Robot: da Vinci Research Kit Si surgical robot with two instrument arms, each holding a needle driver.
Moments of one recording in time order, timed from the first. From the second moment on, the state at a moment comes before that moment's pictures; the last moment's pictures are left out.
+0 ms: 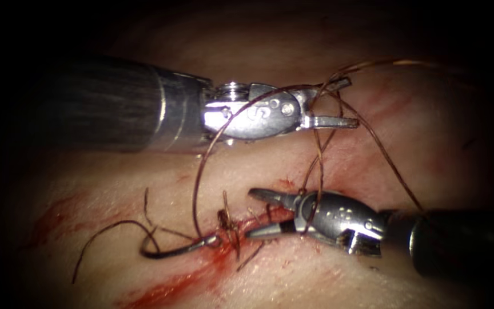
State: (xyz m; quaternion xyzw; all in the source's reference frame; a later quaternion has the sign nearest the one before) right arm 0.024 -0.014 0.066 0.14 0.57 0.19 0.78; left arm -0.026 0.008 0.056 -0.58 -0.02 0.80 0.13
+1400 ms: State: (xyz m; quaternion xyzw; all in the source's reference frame) right arm 0.023 -0.015 0.065 0.14 0.63 0.21 0.73; left arm -0.025 0.013 0.070 -0.54 0.01 0.83 0.14
